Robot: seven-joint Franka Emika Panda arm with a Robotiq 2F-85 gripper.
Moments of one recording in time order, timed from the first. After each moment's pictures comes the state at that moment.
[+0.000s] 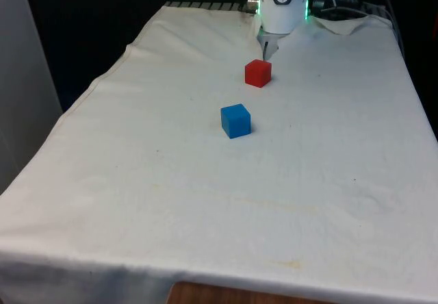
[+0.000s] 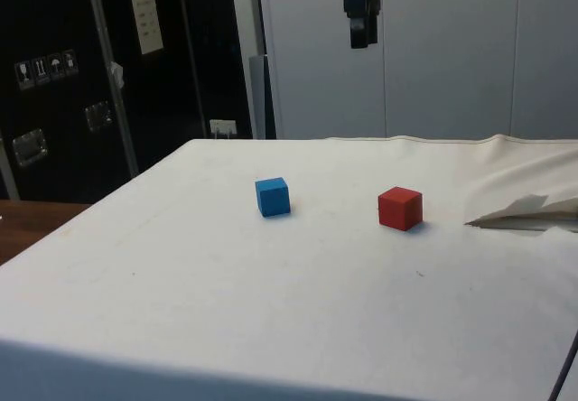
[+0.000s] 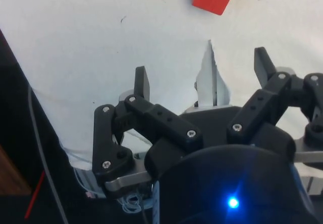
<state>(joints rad) 0.08 -0.50 -0.17 -2.57 -0.01 2.08 -0.12</state>
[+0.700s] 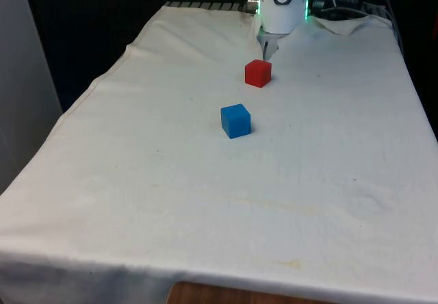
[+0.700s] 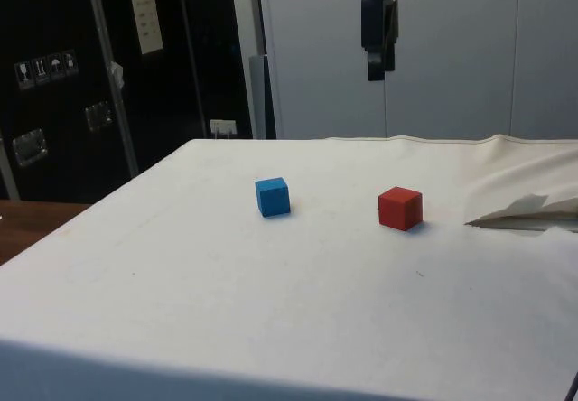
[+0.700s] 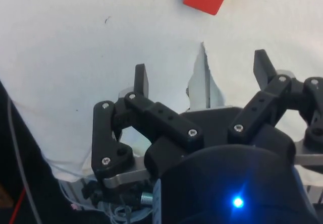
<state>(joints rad) 0.08 -0.53 -0.18 -2.71 -0.05 2.19 -0.07</state>
